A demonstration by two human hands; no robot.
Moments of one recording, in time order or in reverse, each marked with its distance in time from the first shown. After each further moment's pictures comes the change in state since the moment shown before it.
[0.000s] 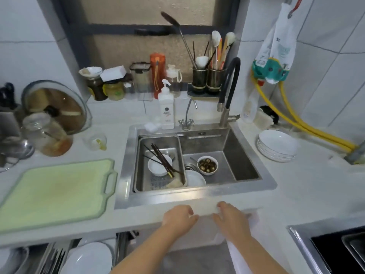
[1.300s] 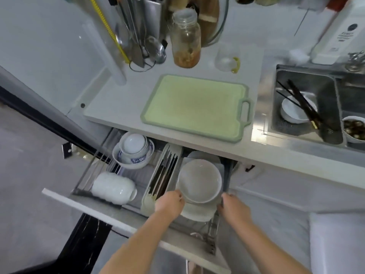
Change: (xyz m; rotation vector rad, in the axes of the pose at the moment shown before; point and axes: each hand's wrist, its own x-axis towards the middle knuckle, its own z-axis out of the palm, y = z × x) left_hand -0.193 -0.400 0.034 -0.197 -0.045 -0.574; right_hand -0.117 -0.298 0.242 -0.188 -0.540 -0.258
